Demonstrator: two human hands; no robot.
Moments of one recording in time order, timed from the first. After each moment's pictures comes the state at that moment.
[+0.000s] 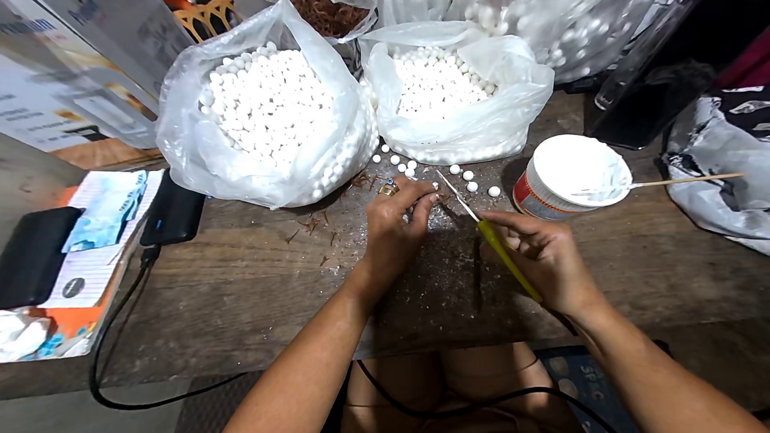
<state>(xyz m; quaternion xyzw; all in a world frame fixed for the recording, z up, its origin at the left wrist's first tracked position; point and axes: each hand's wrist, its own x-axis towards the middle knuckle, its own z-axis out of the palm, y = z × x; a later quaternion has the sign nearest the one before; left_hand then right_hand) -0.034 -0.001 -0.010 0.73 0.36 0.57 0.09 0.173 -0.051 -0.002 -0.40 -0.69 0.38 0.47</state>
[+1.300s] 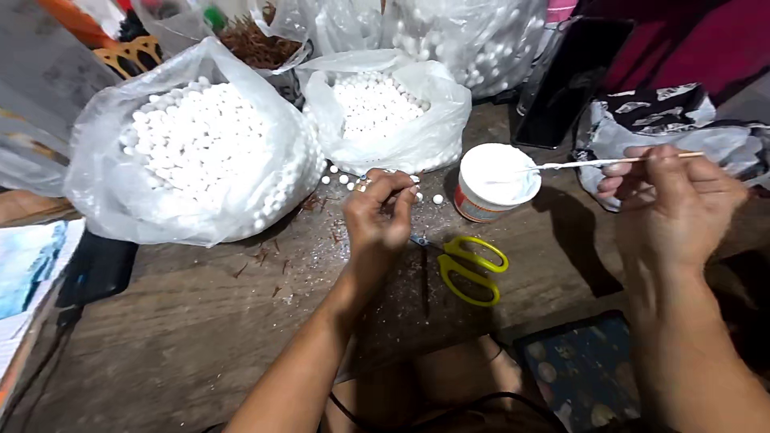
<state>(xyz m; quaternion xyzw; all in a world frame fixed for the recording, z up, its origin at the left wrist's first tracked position) 0.014 0.009 0.011 0.70 0.30 0.62 0.19 0.296 -0.048 0.035 -0.48 -0.47 0.18 0.72</state>
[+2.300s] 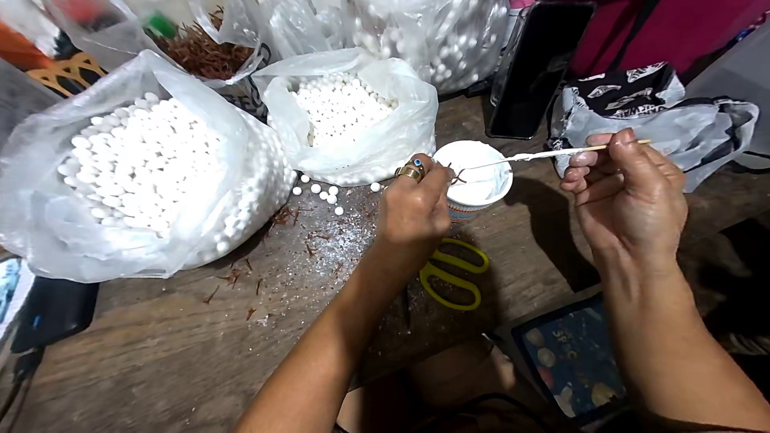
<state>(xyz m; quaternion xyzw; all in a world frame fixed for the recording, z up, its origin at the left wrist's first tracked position) 0.072 0.008 0.032 0.80 0.30 0.51 0.04 0.289 -0.045 0.038 -0.43 -0.39 0.31 0.75</state>
